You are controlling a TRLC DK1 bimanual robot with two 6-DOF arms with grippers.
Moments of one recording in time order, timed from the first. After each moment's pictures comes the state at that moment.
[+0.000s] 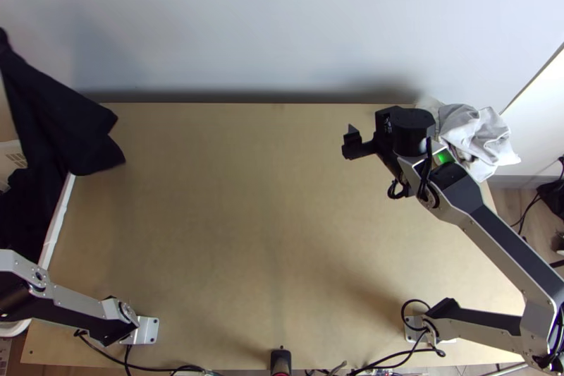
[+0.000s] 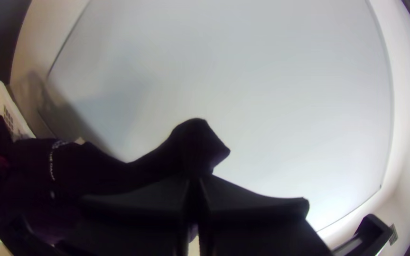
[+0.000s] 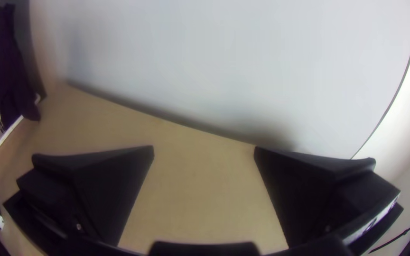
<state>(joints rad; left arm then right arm) 0.61 1.61 2.20 -0.89 0.70 -0.67 0.54 1.32 1.26 -0.36 0.31 0.02</state>
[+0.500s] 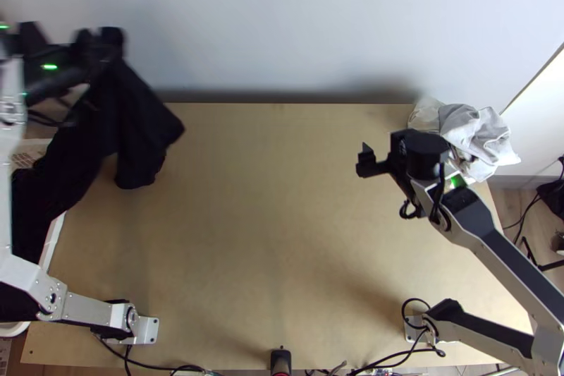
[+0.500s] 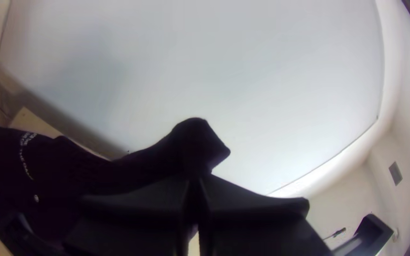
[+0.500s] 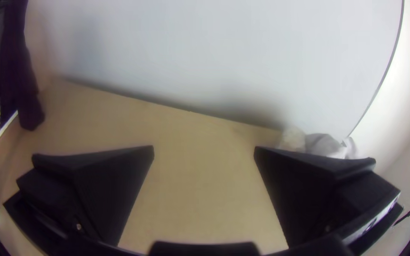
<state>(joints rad) 0.08 1.54 2.03 -0.80 0.47 -0.65 0.49 1.17 1.04 -0.32 0.31 0.05</state>
